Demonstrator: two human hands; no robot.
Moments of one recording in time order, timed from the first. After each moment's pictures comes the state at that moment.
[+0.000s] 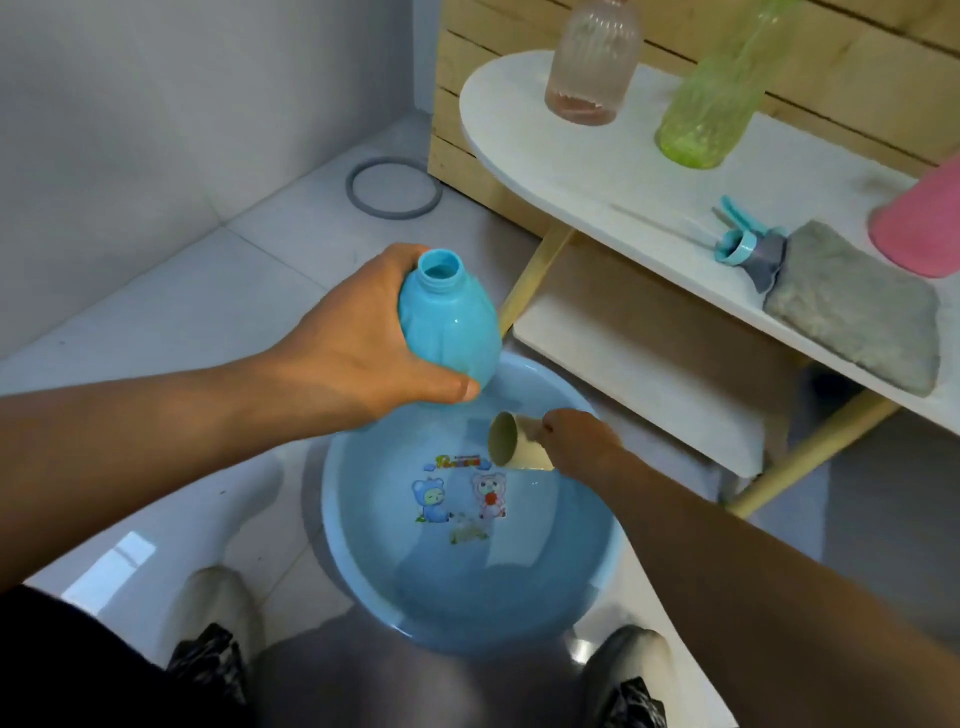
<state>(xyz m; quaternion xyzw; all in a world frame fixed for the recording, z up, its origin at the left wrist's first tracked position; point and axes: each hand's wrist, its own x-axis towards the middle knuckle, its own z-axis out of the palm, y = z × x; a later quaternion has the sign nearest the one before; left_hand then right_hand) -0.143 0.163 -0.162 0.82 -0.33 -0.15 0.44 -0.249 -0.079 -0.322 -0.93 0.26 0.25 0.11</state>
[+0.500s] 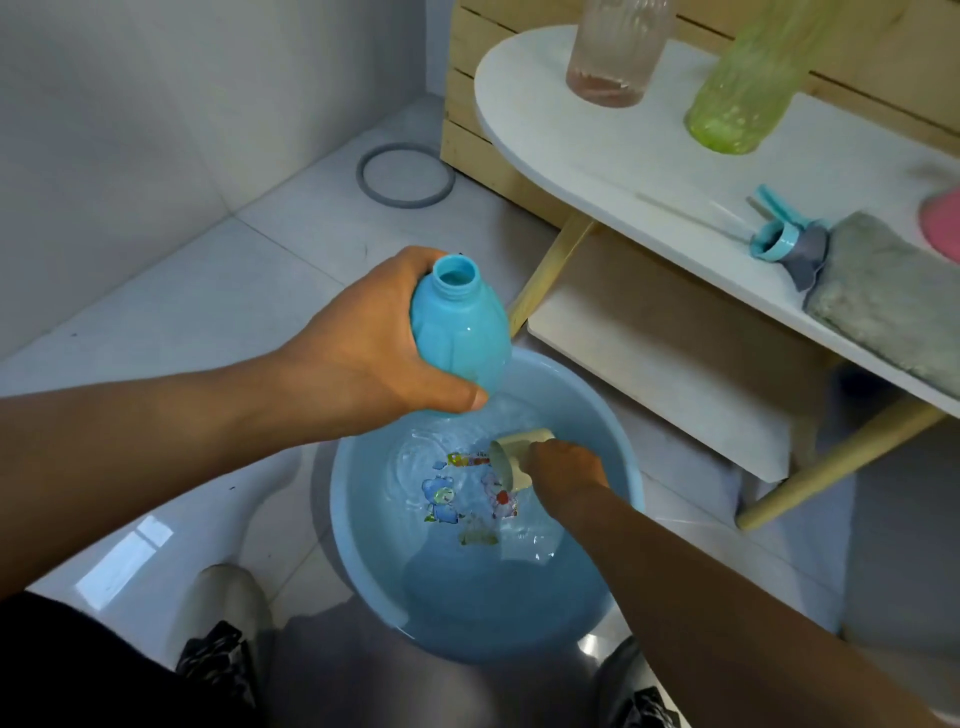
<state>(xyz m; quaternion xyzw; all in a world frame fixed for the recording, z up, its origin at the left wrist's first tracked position) -0.135 0.162 -0.169 0.82 -0.34 -0.18 0.43 -0.255 -0.045 -0.369 -0.94 0.17 0.28 -0.04</state>
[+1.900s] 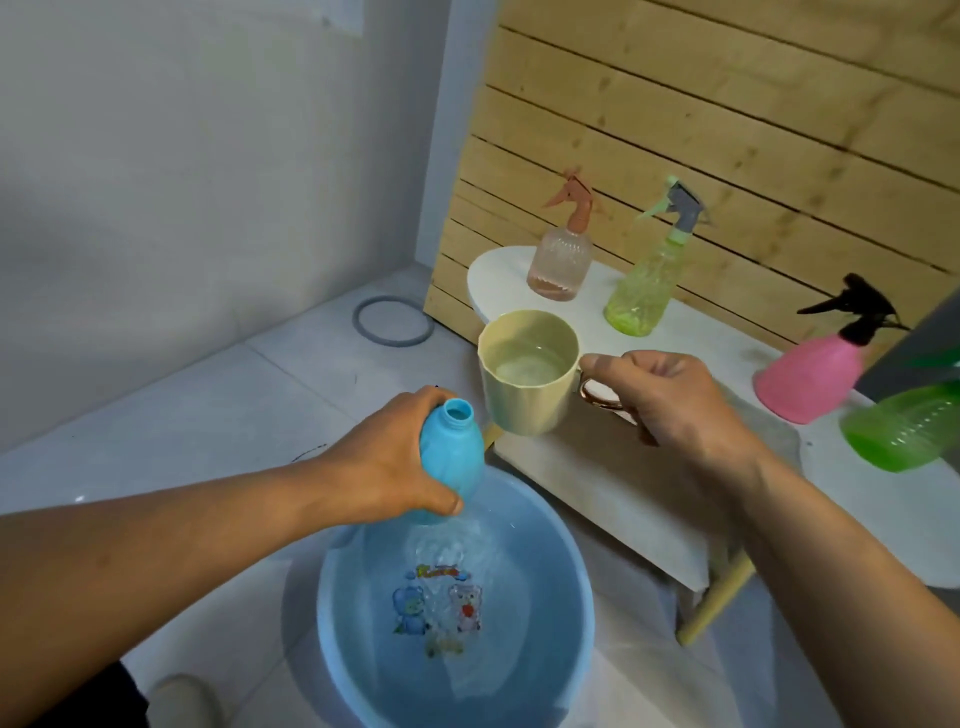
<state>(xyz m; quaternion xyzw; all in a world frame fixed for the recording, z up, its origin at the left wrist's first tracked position) -0.151 0.191 -0.146 0.81 -0.38 -0.17 0.41 -0.277 -0.039 -0.046 -0.82 0.23 -0.17 0.50</state>
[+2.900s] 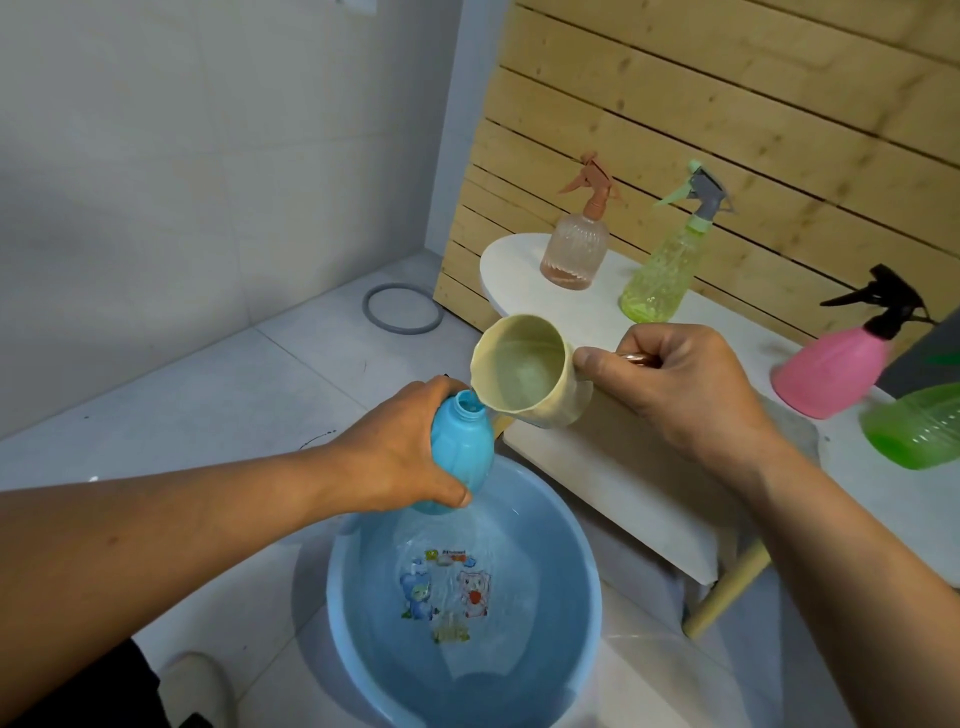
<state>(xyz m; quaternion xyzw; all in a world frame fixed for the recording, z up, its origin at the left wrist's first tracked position) -0.149 0.192 -0.151 0.81 -0.39 -0.17 0.40 -0.276 -0.028 -0.041 -0.91 0.17 -0.22 0.32</state>
